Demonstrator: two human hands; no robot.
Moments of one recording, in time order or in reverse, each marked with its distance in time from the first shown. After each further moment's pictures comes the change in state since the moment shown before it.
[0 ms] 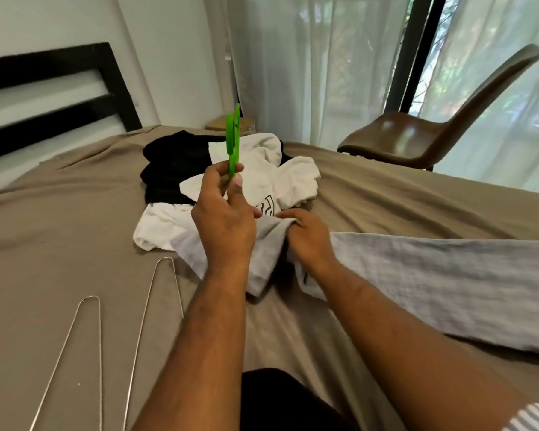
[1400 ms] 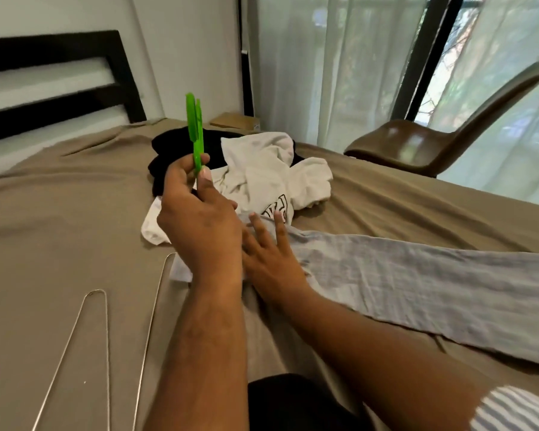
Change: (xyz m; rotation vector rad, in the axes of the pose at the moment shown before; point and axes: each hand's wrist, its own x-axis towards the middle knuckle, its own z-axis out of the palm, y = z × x) left_hand 0.012 0.002 -0.047 0.022 0.290 -0.049; right_hand -0.026 0.024 0.084 -1.351 -0.221 -0.842
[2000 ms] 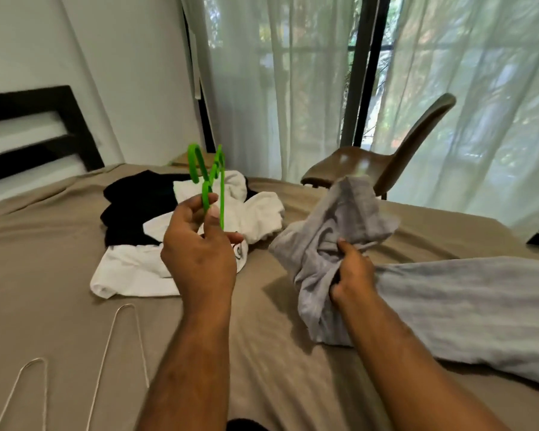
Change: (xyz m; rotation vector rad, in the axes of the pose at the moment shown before) left_hand -0.042 0.034 0.047 -0.162 -0.262 -0.046; right_hand -0.083 0.159 -0.041 2.010 0.876 1.638
